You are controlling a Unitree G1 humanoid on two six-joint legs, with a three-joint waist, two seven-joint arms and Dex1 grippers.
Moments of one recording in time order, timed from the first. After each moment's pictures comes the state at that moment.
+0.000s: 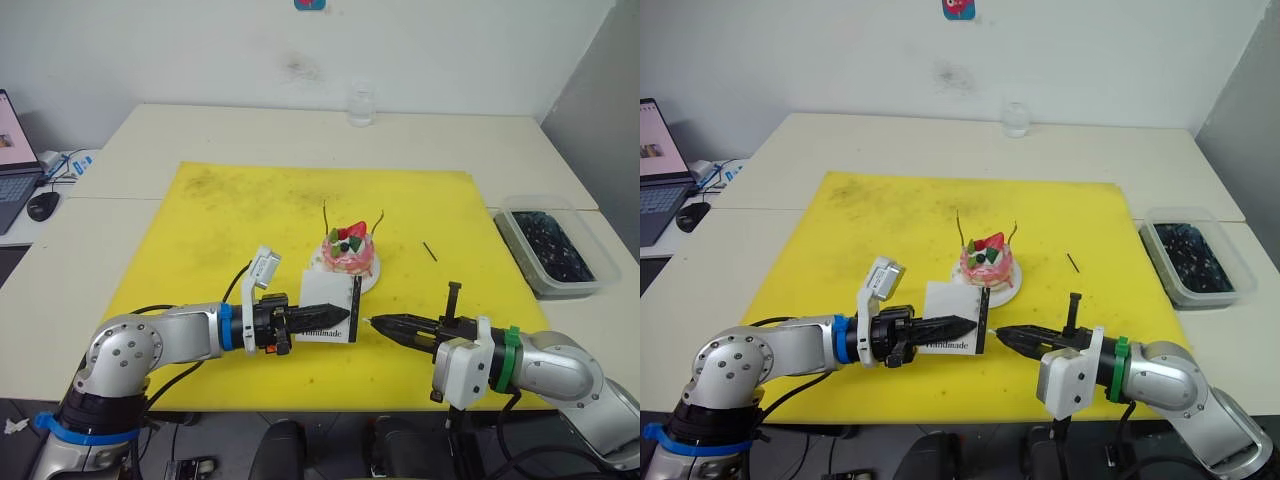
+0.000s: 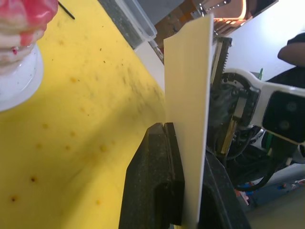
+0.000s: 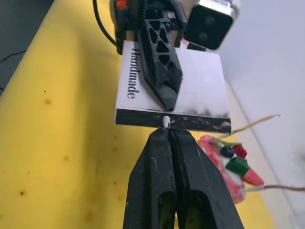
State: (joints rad) left arm -0.29 0.67 0.03 -0.32 -1.52 1.16 -0.43; right arm -0.01 -0.82 0.26 -0.62 -0.03 -0.24 0.66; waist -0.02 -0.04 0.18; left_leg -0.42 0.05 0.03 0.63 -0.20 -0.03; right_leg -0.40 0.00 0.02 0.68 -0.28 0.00
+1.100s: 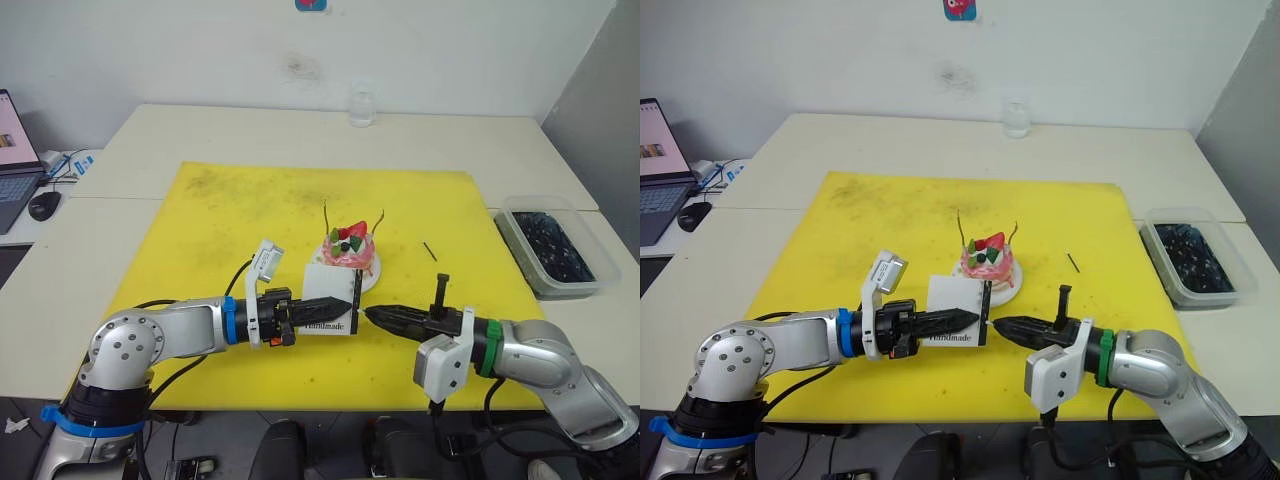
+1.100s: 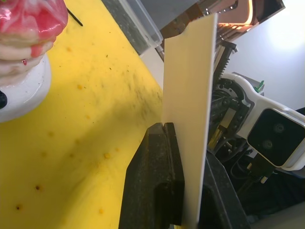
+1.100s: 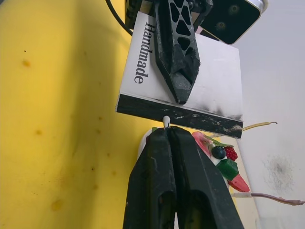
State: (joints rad) left arm -0.31 0.65 0.03 -0.31 -1.57 1.17 -0.33; right arm -0.09 -0.72 0.26 -0.54 -0.21 -0.27 0.72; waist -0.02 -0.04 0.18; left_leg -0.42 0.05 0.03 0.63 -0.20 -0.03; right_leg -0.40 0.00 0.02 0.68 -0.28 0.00
